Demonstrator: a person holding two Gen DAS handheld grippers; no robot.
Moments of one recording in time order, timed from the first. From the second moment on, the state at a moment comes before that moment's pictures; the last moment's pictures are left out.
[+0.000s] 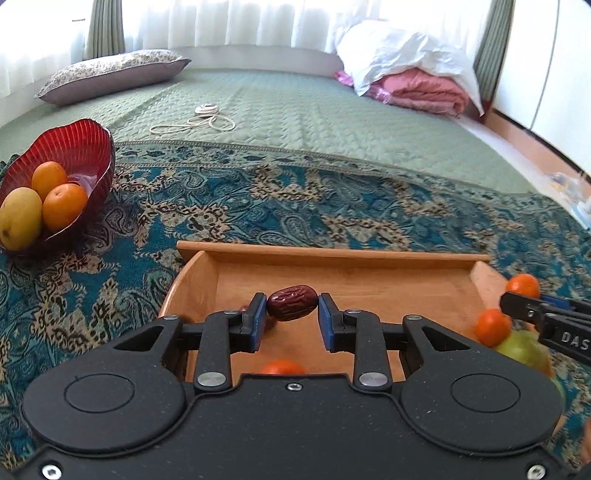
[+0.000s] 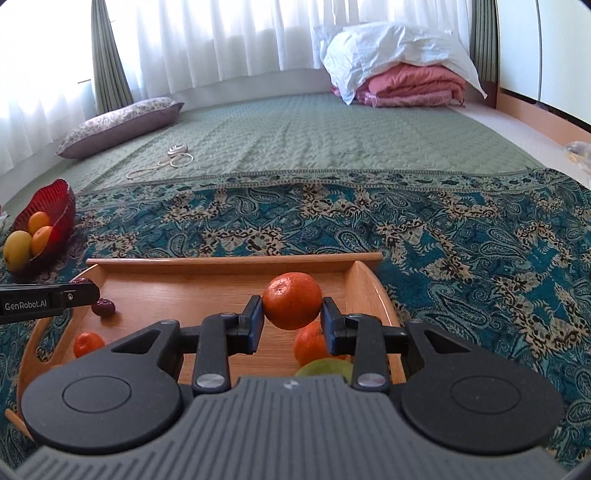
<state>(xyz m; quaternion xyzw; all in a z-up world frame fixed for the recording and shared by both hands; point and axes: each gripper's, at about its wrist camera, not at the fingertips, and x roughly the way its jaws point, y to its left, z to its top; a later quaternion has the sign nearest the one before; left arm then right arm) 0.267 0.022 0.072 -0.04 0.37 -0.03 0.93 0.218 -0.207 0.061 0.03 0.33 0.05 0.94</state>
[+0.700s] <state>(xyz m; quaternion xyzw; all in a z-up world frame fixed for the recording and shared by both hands) 0.321 0.024 0.034 -0.03 0.42 0.02 0.91 0.264 -0.206 0.036 0.01 0.38 0.02 0.93</state>
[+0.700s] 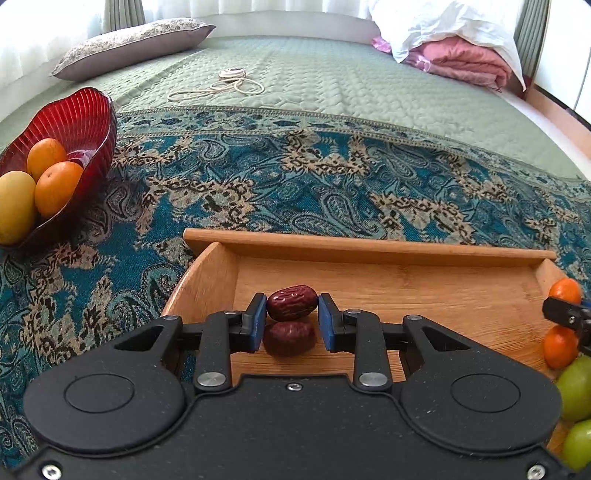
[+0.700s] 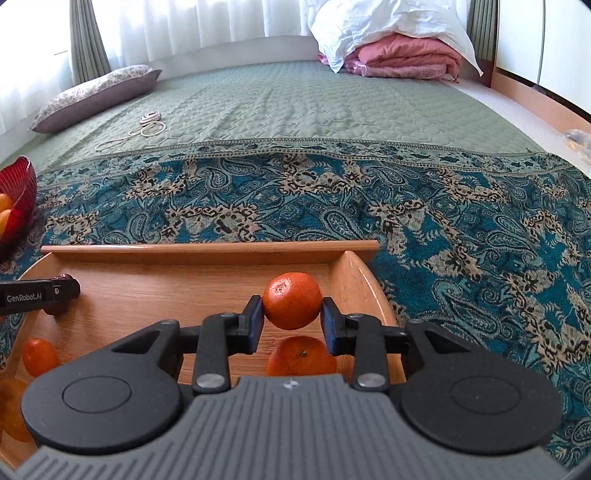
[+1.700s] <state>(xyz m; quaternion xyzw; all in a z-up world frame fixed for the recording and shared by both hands) 0.280 0.020 0.061 -0.01 0.38 0.01 0.92 0.234 -0.210 0.050 0.03 0.34 0.03 0.94</state>
